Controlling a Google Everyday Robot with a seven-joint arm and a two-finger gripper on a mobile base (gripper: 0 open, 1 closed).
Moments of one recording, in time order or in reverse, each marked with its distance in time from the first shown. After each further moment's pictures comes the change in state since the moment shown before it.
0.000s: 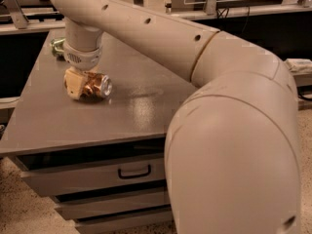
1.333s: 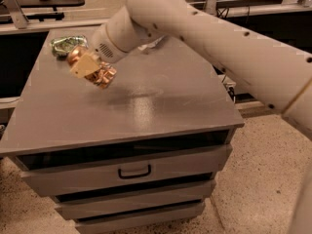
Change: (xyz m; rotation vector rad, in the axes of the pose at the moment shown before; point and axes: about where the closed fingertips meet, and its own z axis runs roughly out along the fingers) arm 0.003 -0.001 -0.079 -0.017 -0.576 -0.023
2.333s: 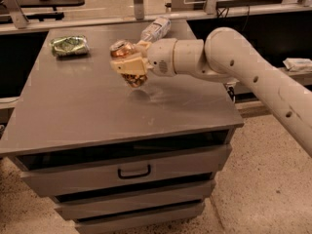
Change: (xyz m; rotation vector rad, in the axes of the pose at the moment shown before) arm 0.057 -0.046 -0.080 0.053 -0.480 0.032
